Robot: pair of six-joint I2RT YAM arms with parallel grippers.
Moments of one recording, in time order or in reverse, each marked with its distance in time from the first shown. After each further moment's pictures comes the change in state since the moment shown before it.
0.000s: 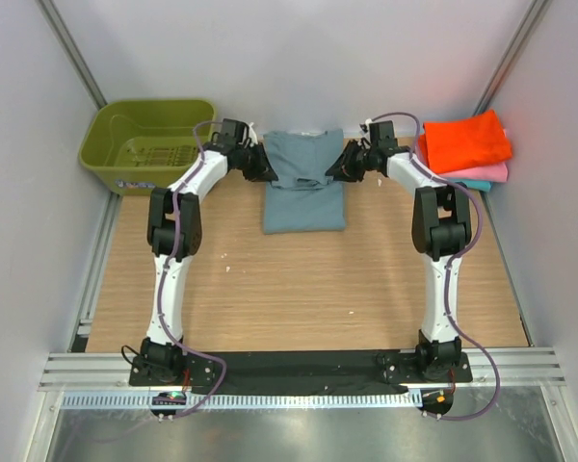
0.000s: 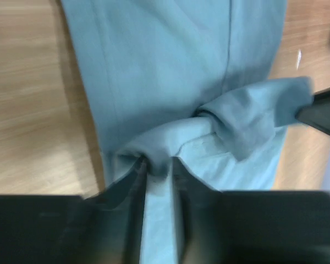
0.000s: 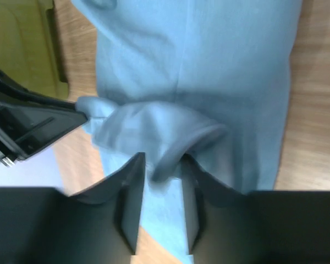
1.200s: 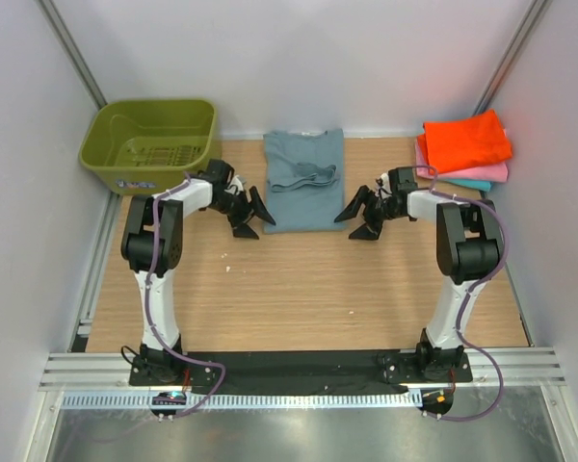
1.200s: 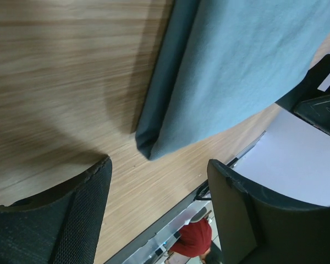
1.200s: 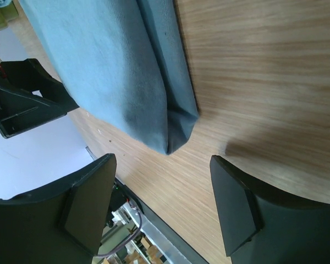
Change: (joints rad) left arm 0.043 -0.284 -0.620 -0.042 0.194 -0.138; right arm -0.068 -0.325 -0.648 0.017 -0.153 0.021
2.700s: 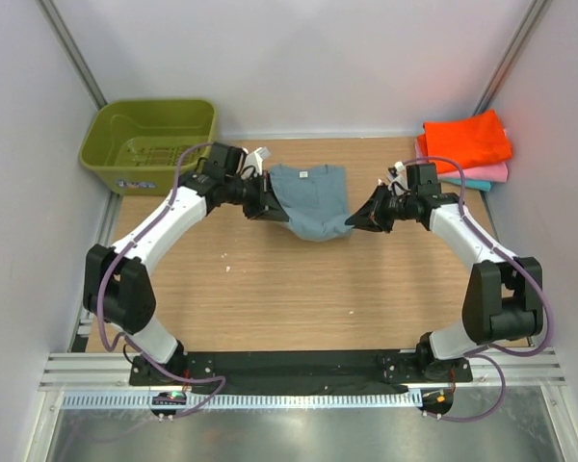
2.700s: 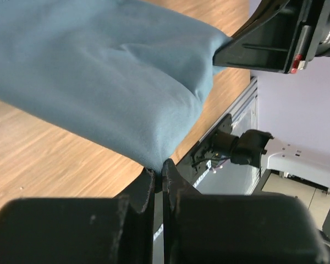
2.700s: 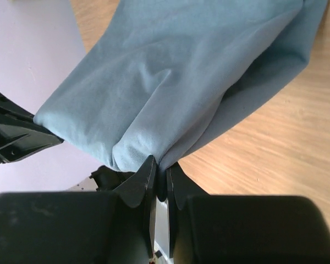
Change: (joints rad) left arm -0.200 -0.467 -0.035 -0.005 -0.012 0.089; right arm 0.015 -0.437 -0.115 -0.103 -0.036 0.031
